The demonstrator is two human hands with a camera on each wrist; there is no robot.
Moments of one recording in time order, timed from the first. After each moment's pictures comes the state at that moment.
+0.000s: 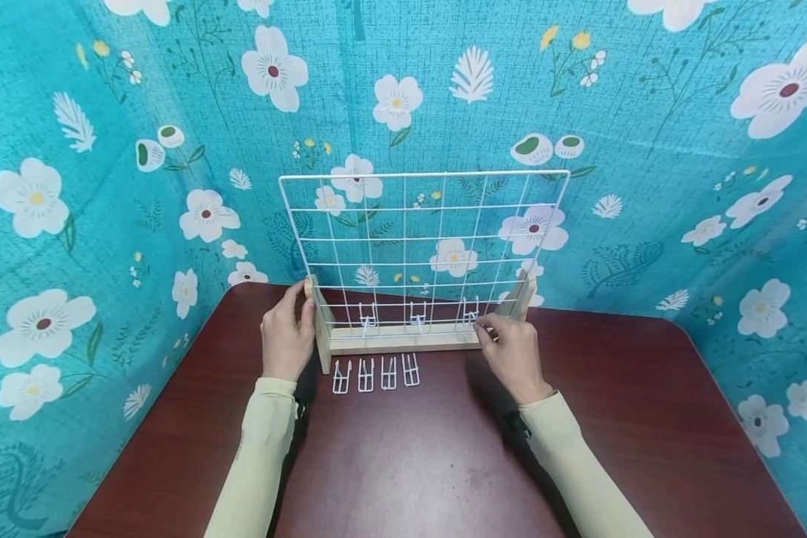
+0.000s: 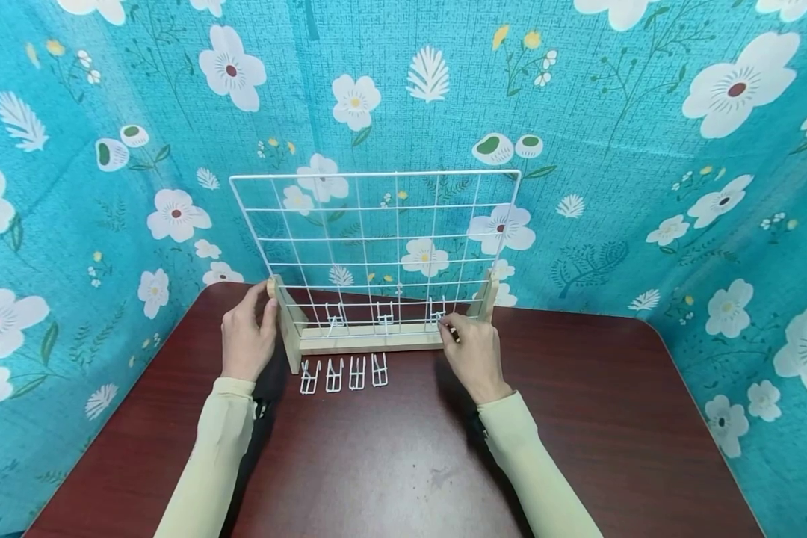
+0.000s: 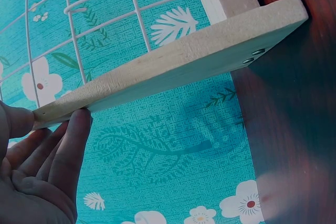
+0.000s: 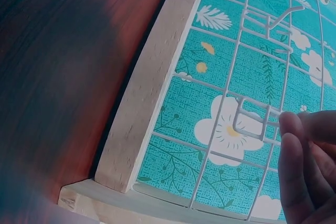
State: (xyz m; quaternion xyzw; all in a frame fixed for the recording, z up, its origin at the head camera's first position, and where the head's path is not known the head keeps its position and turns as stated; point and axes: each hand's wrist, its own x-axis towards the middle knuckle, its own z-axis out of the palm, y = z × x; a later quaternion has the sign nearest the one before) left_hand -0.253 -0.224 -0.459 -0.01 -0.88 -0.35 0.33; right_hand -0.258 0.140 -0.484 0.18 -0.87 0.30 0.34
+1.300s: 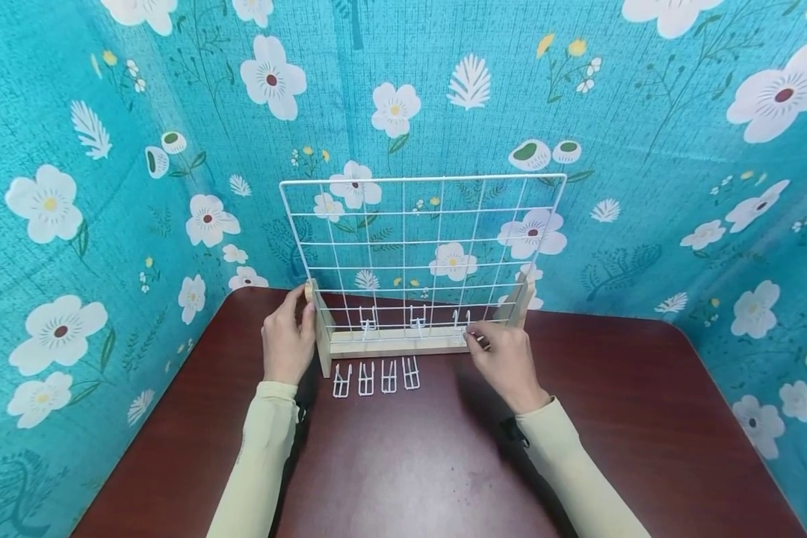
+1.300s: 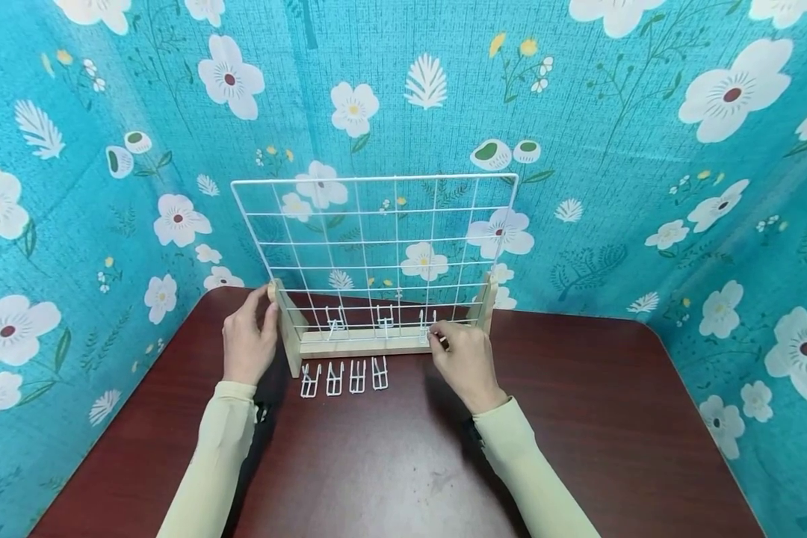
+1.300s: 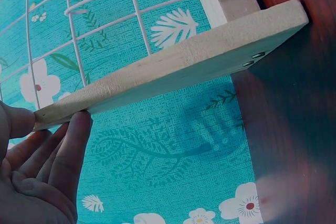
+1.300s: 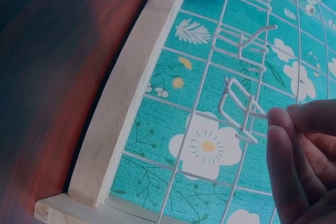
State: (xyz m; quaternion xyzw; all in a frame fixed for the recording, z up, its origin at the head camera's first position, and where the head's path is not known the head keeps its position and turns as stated) left_hand -0.254 -0.222 -0.457 -0.01 -0.88 -0.35 0.33; right_hand -0.244 0.128 -0.467 0.21 -0.88 0.29 0.32
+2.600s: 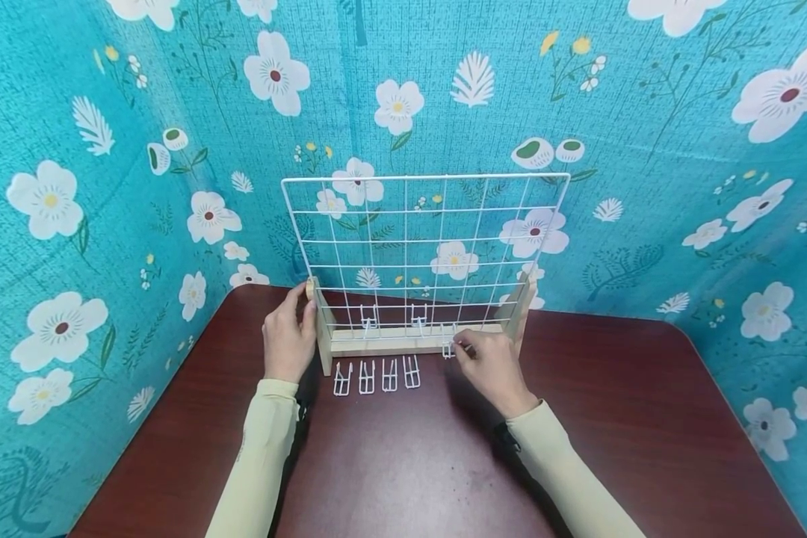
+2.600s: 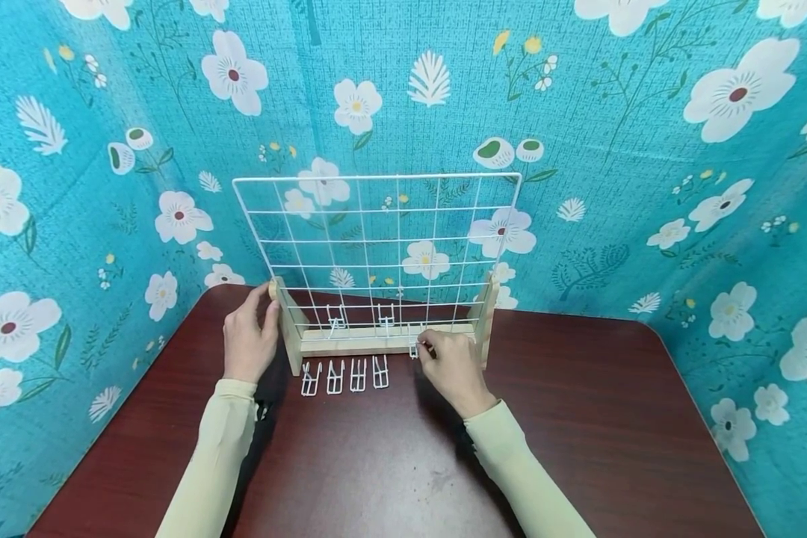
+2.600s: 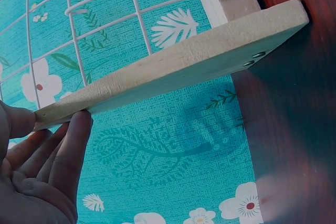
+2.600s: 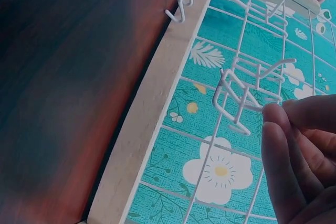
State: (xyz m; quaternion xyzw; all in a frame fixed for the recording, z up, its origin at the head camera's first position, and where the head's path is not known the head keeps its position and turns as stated) left_hand -0.254 -0.224 -0.459 -0.01 -0.88 -0.35 0.33; right_hand -0.244 0.113 -0.485 0.23 -0.90 0.26 0.28
